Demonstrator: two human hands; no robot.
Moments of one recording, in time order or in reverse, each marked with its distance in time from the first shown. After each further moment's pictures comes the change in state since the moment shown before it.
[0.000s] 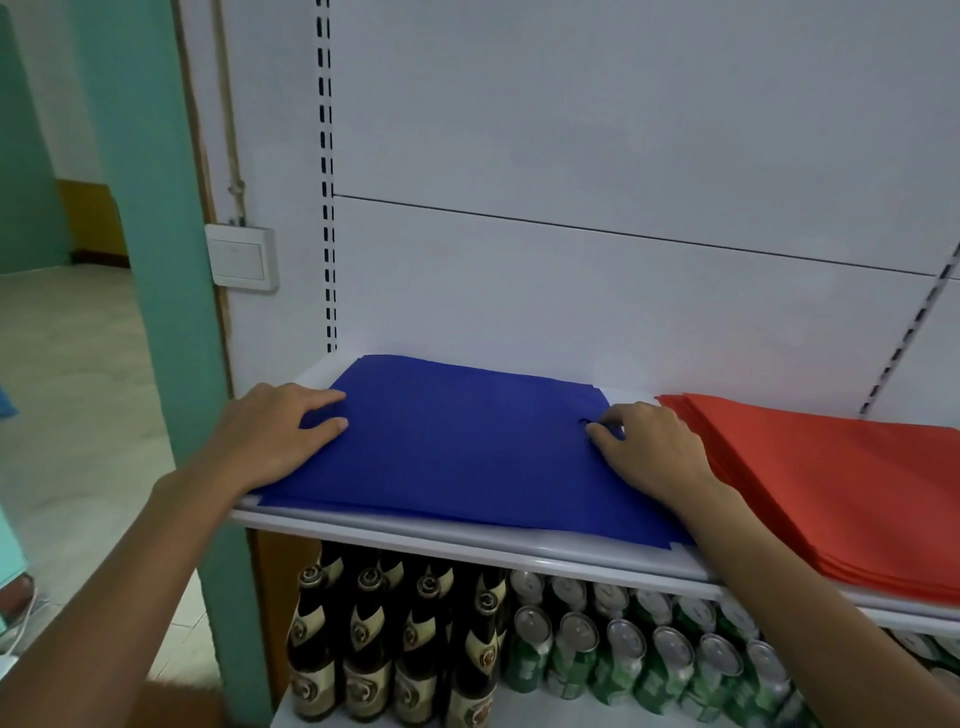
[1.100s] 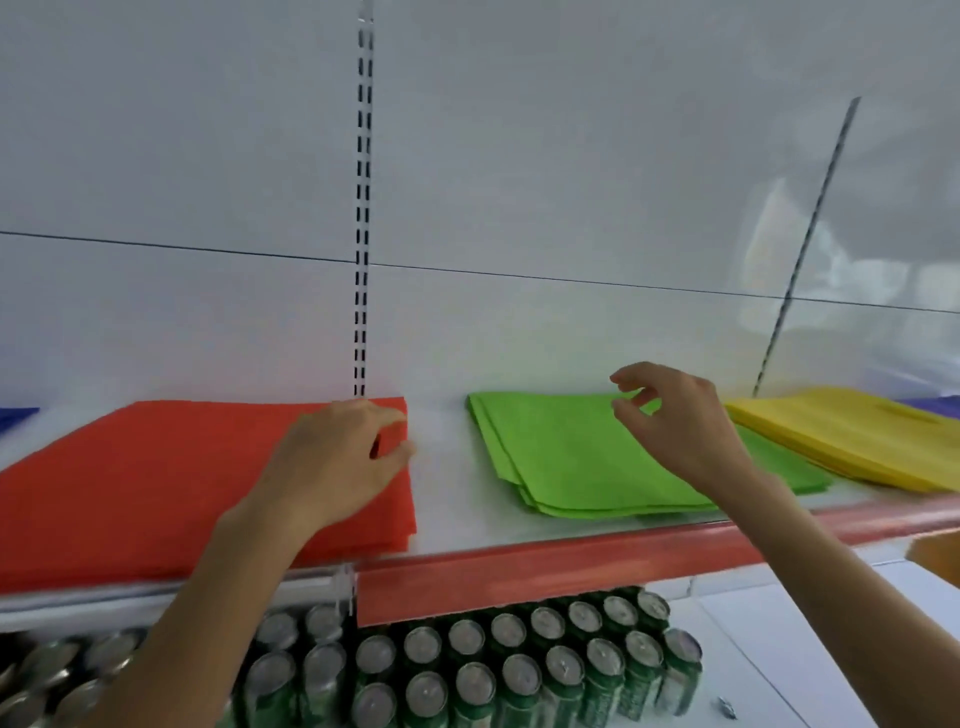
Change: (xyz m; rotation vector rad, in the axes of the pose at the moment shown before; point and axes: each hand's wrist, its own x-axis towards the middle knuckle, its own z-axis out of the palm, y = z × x) left_hand -0.086 0.596 0.100 -0.131 0.050 0.482; right_hand -0.118 0.520 -0.216 0.117 0.363 0.116
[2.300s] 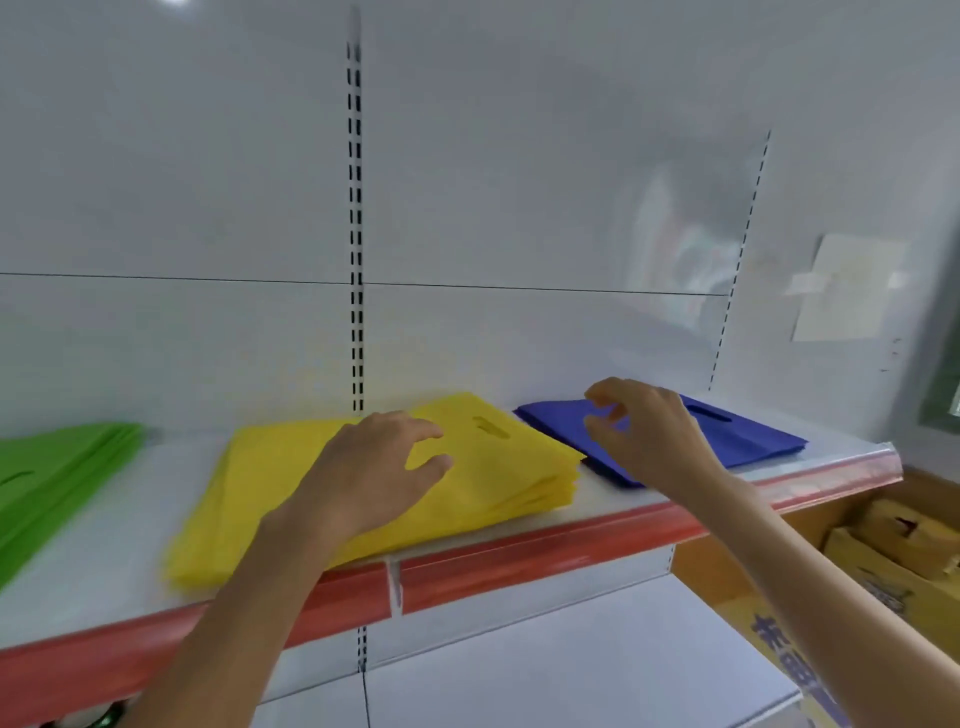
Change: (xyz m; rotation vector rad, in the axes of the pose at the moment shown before) left_hand 0.220 0.590 0.253 -0.086 -0.066 0.195; right_hand 0.063 0.598 -0.220 -0.091 -0.041 0.108
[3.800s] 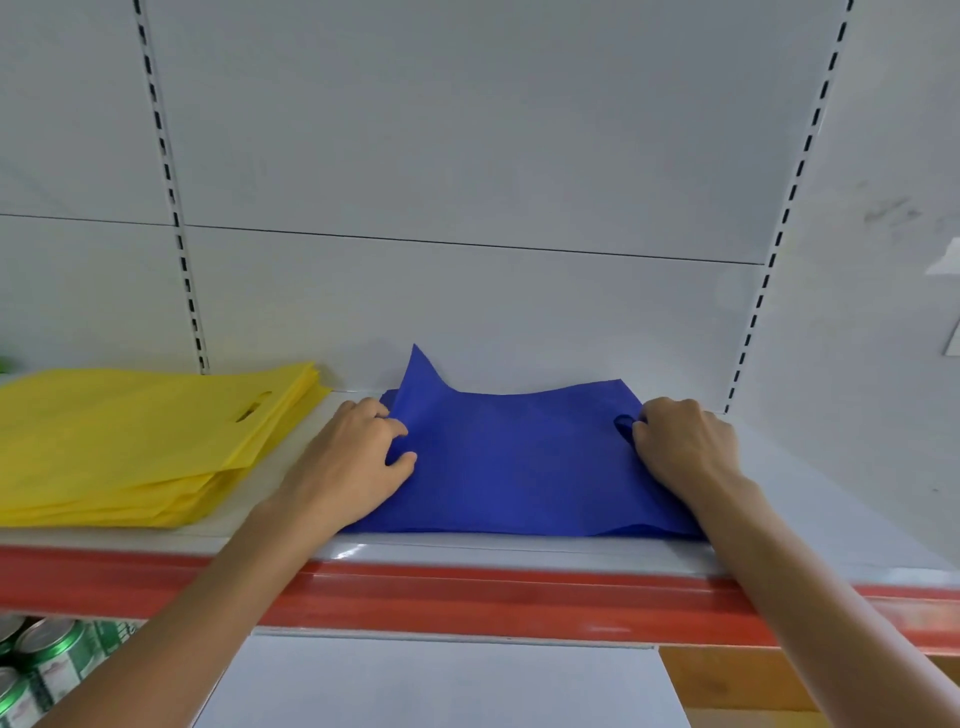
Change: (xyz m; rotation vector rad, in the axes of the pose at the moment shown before) left_hand 0.175 0.192 0.187 0.265 0.062 -0.427; right_hand 0.161 0.336 0.020 -0.229 -0.211 -0.016
